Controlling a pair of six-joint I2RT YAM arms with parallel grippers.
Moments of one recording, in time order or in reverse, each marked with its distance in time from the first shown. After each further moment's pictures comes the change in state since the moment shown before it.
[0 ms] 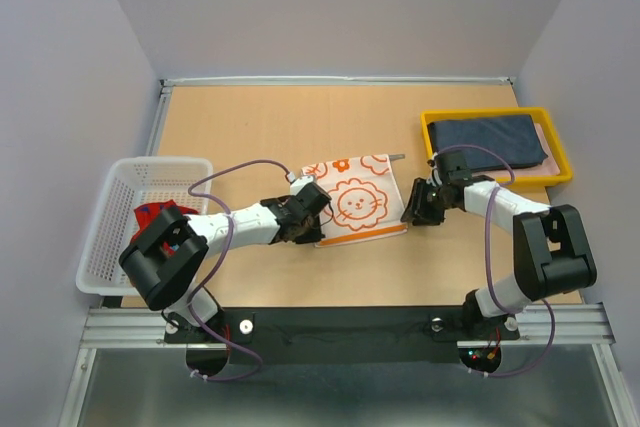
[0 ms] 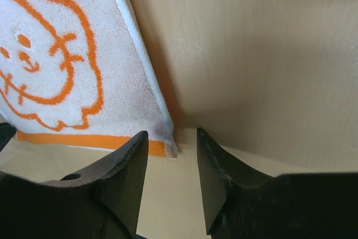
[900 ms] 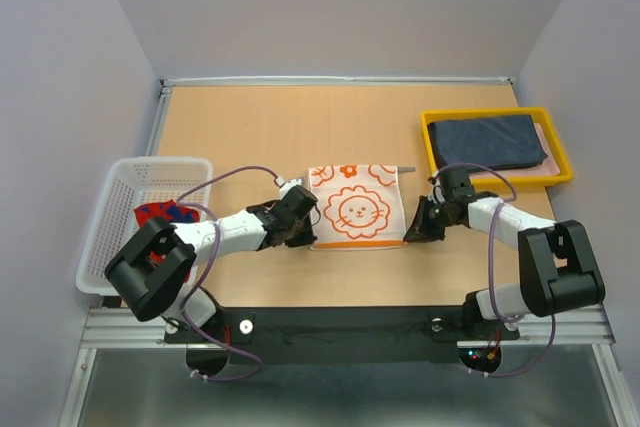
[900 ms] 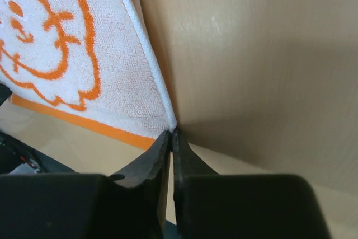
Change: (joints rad) left arm 0.052 -0.080 -0.111 0.087 0.062 -0.012; right arm 0.000 -0.094 -0.141 0.006 -0.091 0.038
